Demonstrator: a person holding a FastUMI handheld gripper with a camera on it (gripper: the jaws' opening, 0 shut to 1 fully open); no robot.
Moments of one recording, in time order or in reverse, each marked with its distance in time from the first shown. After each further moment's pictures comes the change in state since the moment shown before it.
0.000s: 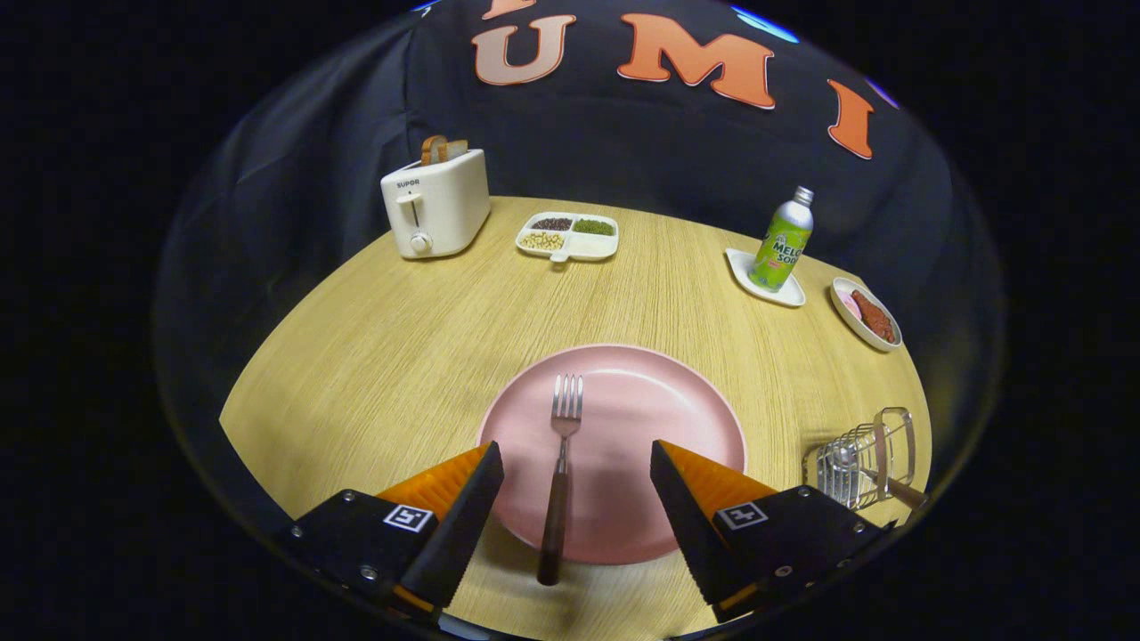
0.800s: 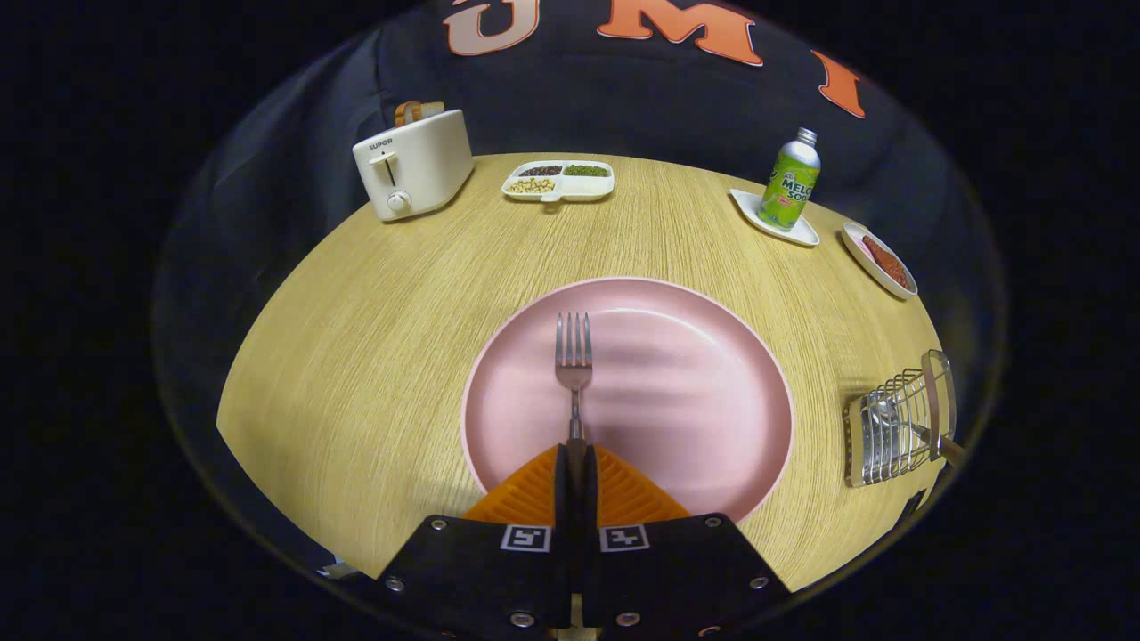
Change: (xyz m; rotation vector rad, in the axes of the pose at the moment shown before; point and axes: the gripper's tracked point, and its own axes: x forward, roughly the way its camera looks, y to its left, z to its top) arm 0.018 0.004 -0.030 0.080 0.120 0.016
